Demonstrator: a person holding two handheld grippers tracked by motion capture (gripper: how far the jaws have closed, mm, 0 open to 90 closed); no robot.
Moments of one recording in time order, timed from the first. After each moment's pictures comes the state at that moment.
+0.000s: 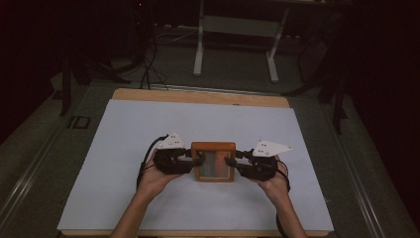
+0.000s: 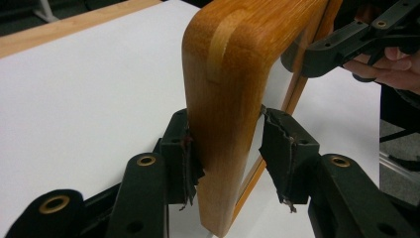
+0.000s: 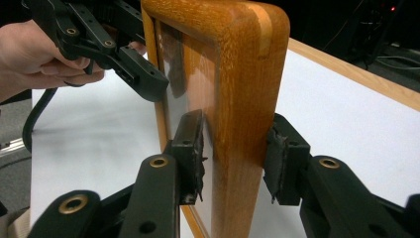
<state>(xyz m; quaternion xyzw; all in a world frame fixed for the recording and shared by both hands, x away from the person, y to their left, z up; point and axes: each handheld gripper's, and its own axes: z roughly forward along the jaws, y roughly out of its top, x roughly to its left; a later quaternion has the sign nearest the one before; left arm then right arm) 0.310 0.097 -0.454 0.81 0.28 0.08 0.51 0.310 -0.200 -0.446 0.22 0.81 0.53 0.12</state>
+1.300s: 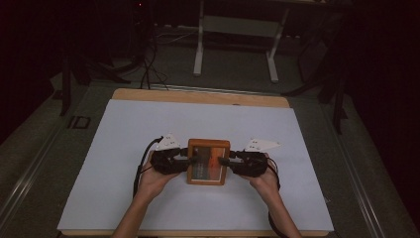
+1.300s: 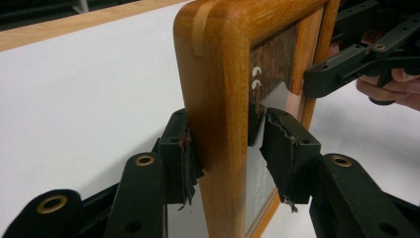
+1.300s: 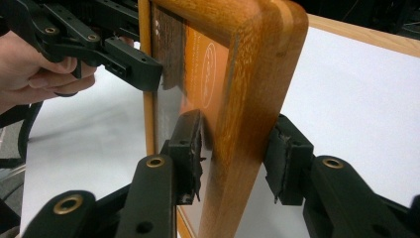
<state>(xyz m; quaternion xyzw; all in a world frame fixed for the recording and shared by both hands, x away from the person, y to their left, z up) 0.316 0.104 -0.472 0.79 0.33 0.11 0.50 0.335 -0.188 -0.476 0.25 0.81 0.53 0.07</state>
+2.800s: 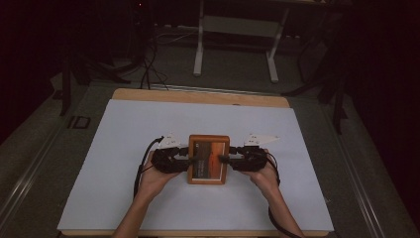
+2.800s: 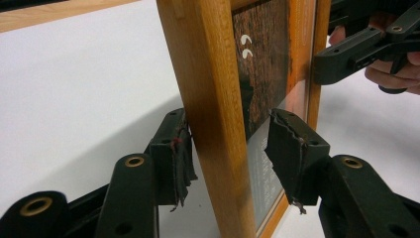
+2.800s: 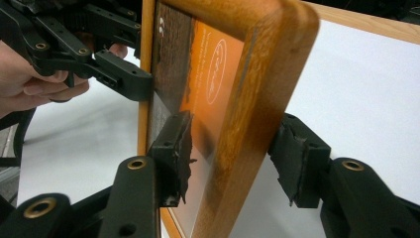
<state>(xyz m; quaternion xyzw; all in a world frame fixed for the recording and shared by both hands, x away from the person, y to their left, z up) 0.321 0.106 -0.479 0.79 0.35 0.10 0.49 0.351 -0.190 -0.476 0.27 0.81 0.52 0.05</state>
